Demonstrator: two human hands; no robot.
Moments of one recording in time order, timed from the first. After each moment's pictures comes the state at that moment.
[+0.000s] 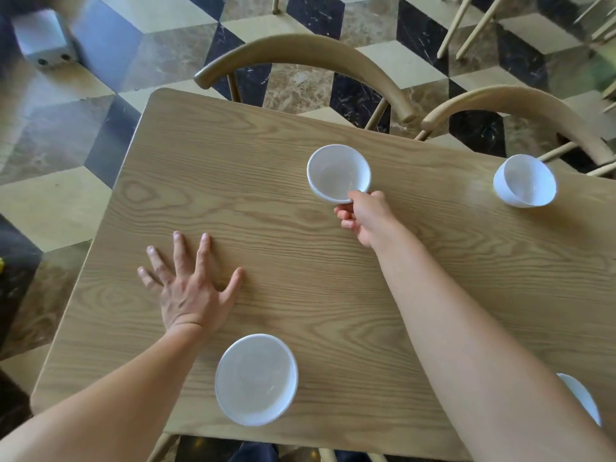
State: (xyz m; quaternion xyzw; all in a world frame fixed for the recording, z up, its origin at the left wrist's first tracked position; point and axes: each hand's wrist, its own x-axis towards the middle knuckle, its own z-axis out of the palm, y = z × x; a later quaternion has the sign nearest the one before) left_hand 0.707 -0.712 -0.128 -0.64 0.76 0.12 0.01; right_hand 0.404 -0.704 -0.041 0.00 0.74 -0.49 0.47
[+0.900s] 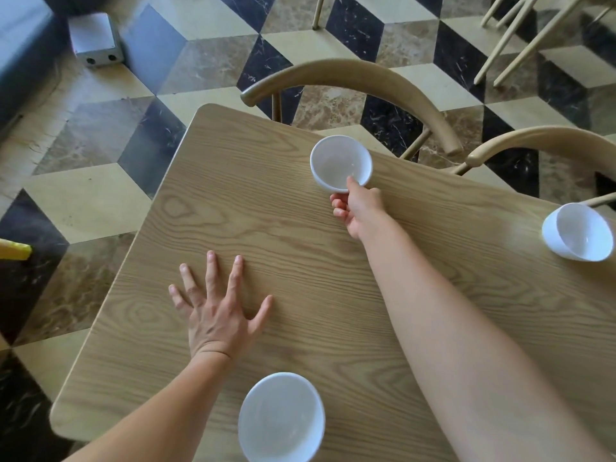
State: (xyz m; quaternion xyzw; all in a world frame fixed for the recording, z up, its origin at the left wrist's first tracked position) left_hand 0.705 -0.715 -0.114 -0.64 0.76 0.14 0.03; right_hand 0.433 -0.809 -0.067 0.03 0.70 -0.52 0.48
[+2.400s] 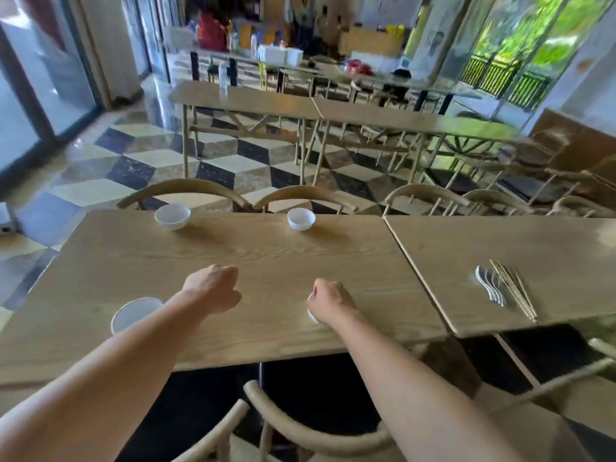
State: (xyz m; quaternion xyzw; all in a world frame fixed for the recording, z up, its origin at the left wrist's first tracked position) left_hand 0.581 -0.413 0.141 -0.35 0.93 0.08 0.05; right_hand 0.427 -0.221 0.159 -0.32 0.92 -0.10 0.18
